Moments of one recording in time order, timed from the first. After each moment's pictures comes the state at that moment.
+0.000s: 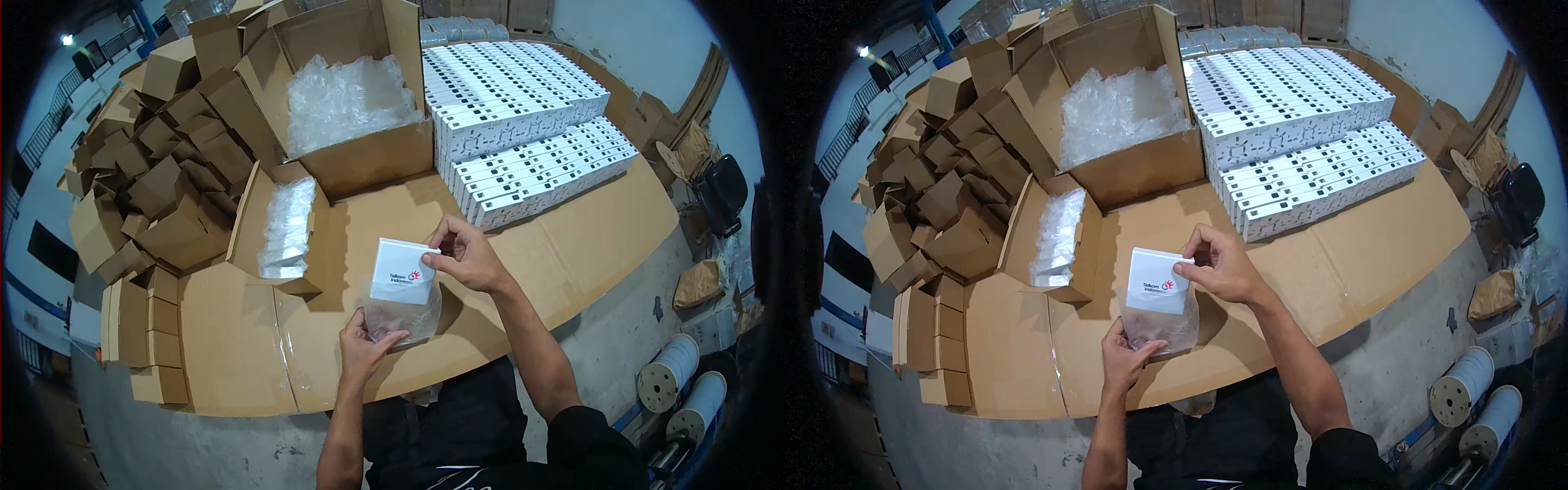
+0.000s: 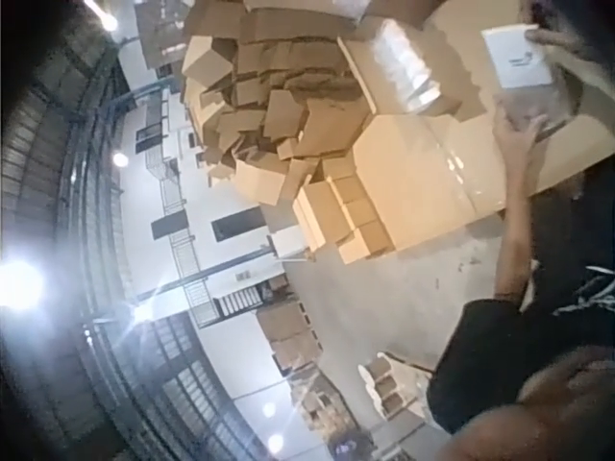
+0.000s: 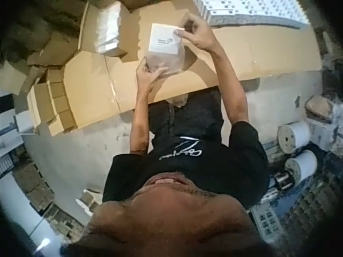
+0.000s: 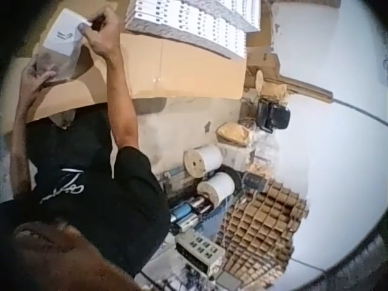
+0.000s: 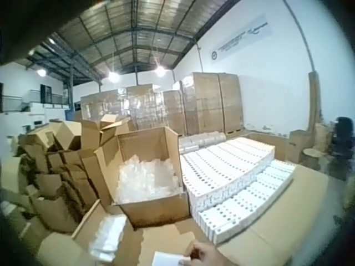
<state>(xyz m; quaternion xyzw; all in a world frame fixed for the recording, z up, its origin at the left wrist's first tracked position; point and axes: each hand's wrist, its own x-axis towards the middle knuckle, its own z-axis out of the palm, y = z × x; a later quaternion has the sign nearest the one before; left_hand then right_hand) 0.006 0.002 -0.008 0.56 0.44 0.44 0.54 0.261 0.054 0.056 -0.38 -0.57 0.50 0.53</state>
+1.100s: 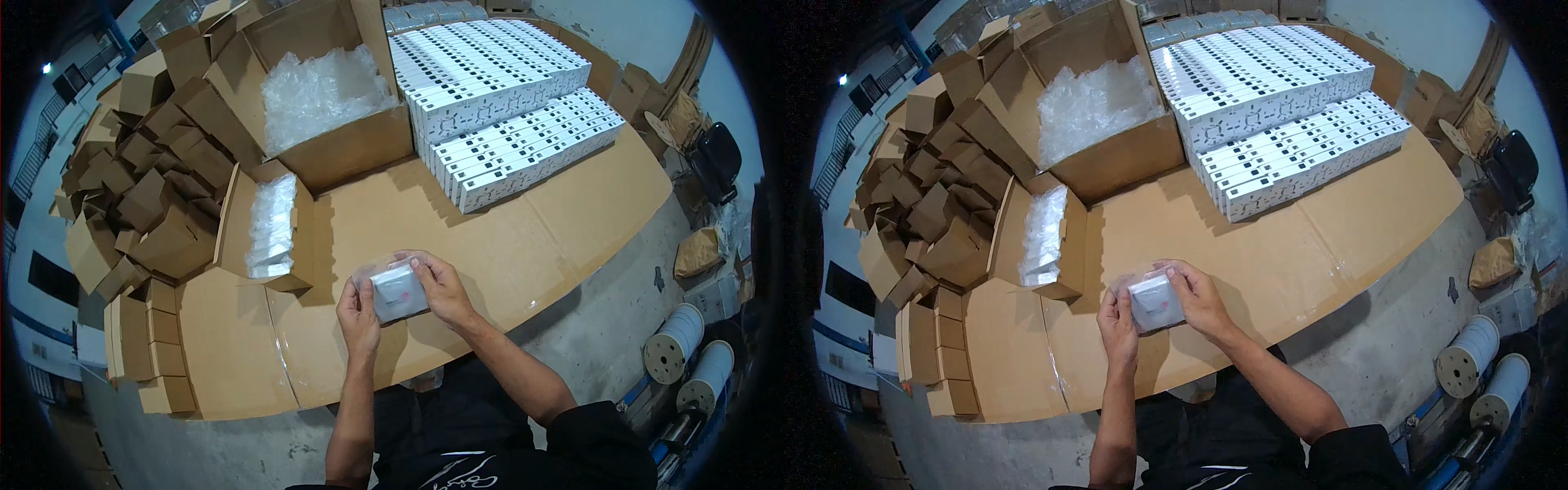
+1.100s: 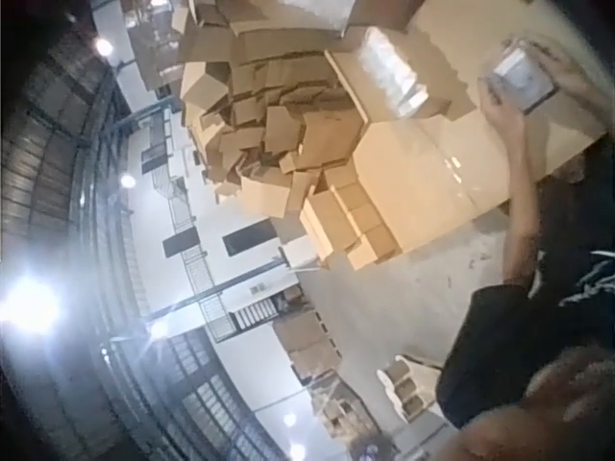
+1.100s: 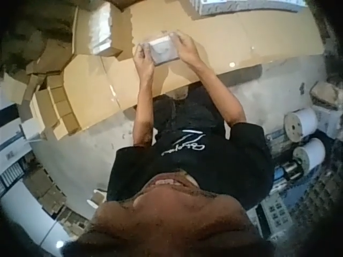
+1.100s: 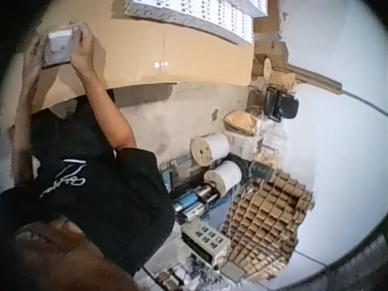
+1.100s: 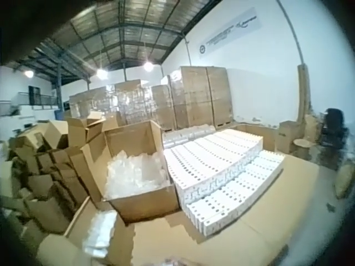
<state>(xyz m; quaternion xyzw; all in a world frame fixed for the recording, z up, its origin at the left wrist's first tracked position) 0.043 0.022 0.004 0.50 0.45 0.52 0.52 0.199 0.005 0.008 -0.45 -0.43 0.50 0.60</state>
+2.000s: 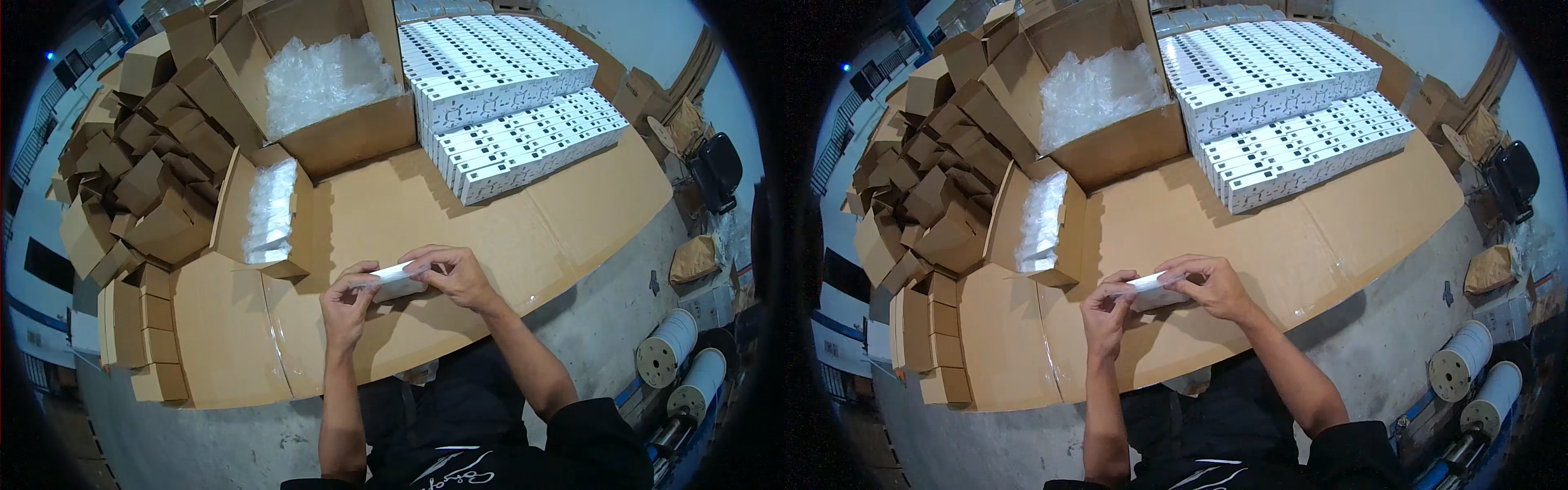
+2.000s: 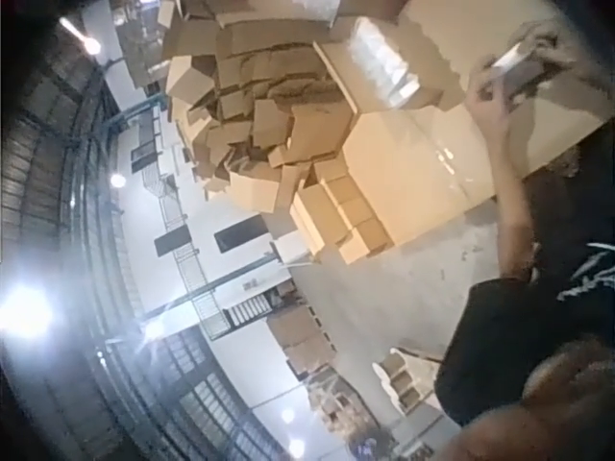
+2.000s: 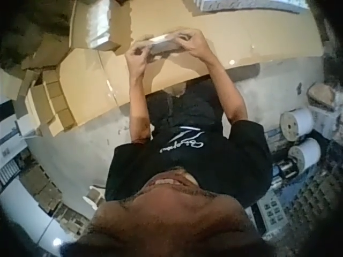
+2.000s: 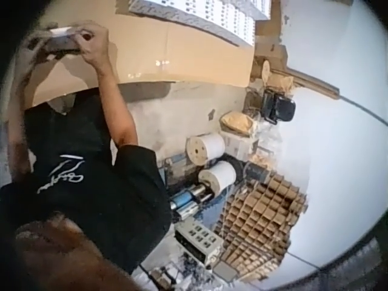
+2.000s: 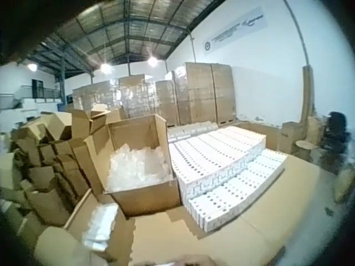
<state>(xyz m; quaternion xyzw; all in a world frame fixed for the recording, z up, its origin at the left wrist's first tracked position) 0.013 0.027 0.006 0.53 0.36 0.50 0.58 0.240 0.002 0.018 -0.38 -0.53 0.53 0.54</state>
